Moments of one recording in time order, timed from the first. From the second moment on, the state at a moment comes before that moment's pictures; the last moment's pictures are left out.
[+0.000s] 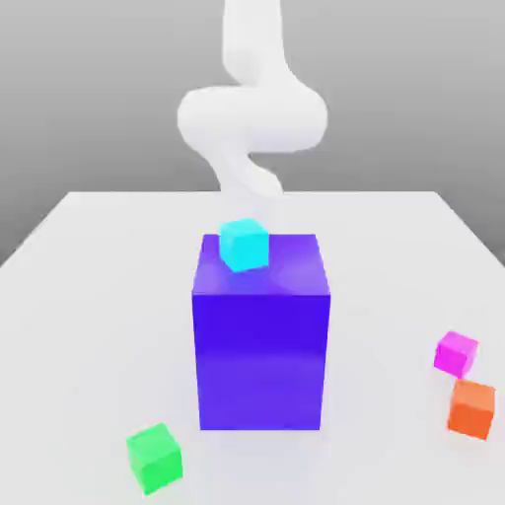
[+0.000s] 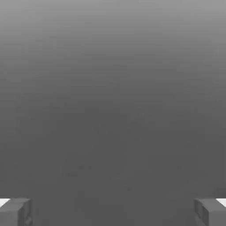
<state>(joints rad) 0.01 -0.71 0.07 -2.34 -0.02 2.35 0.82</state>
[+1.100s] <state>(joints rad) 0.54 0.36 0.27 -2.64 -0.53 2.96 1.27</state>
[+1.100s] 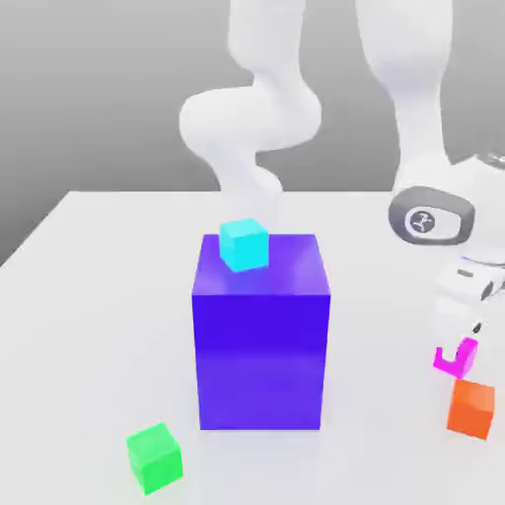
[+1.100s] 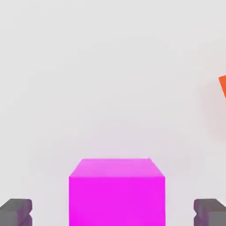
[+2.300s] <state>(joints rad) -0.21 0.09 0.03 -2.55 -0.01 2.65 1.18</state>
